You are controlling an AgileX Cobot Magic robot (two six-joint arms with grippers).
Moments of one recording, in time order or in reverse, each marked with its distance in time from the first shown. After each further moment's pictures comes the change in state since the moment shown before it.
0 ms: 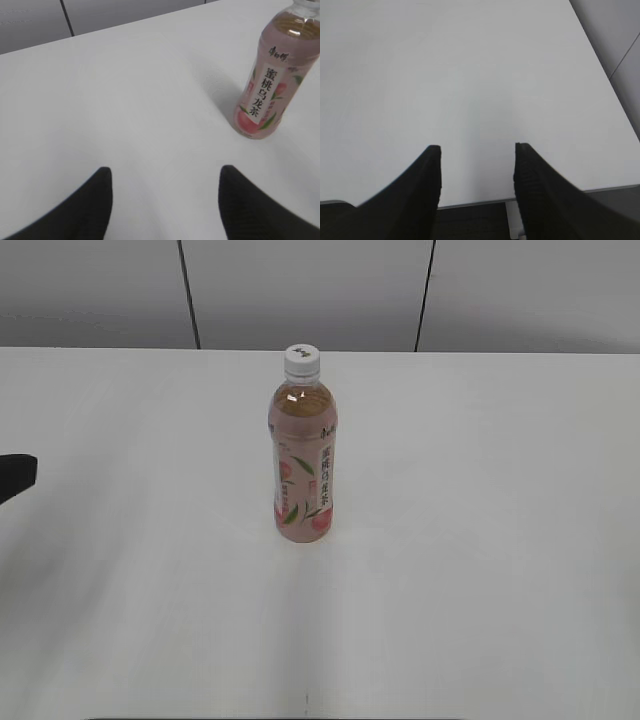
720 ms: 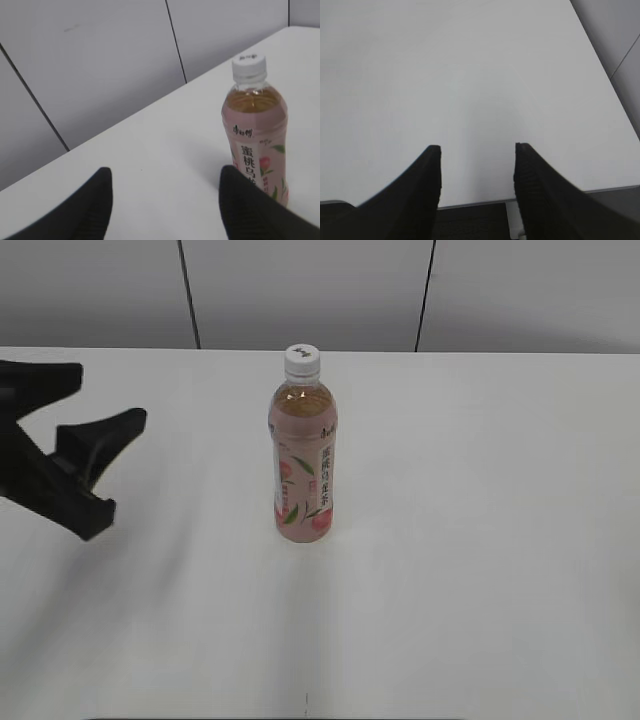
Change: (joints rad) left arm -0.362 0.215 0.038 1.159 -0.739 -1.000; right arm 0.002 0.000 0.000 -0.001 0.000 0.000
